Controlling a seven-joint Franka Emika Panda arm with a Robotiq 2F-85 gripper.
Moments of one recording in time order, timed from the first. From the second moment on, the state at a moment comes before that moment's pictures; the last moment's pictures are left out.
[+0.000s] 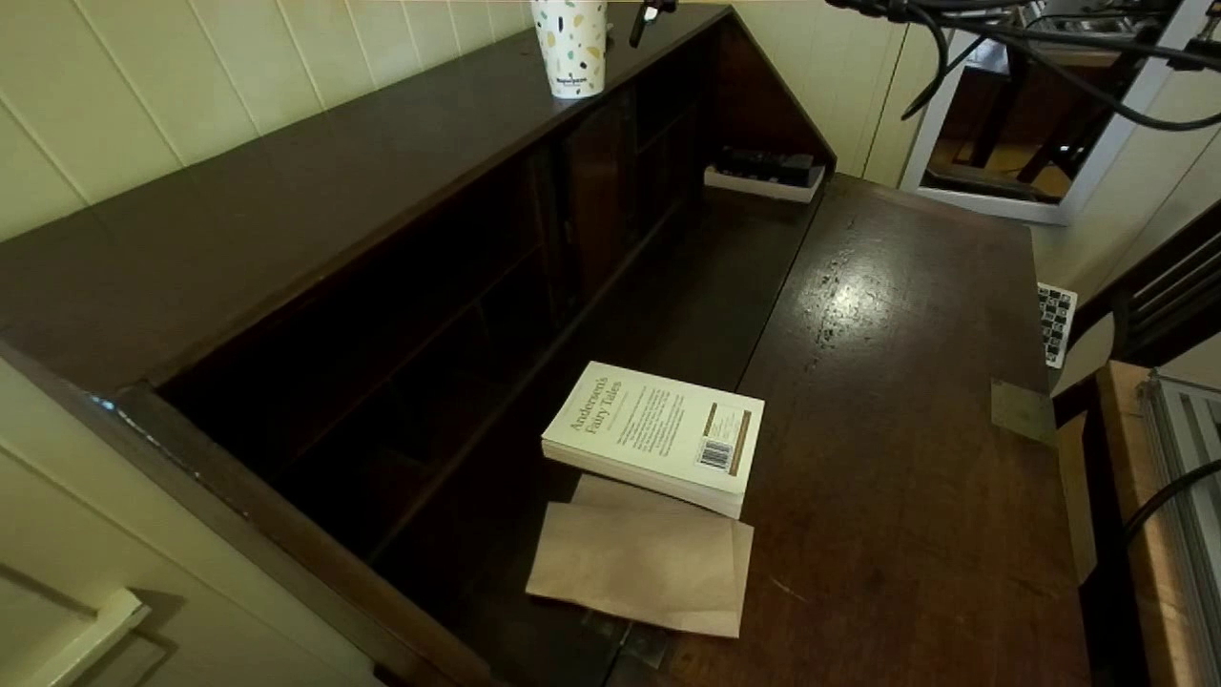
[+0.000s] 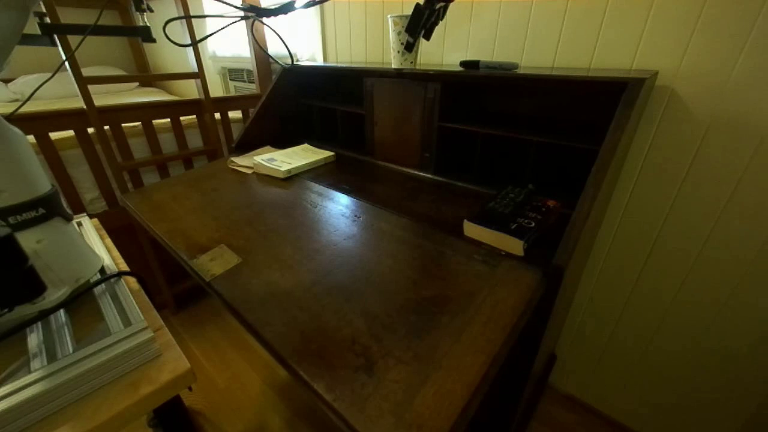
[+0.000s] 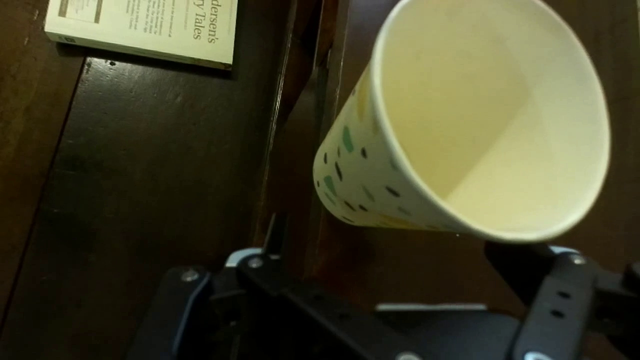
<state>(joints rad) -0.40 0.86 0.01 -0.70 0.58 1.51 0.98</state>
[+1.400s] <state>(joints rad) -0.40 0.92 0.07 -0.64 0.58 1.48 1.02</state>
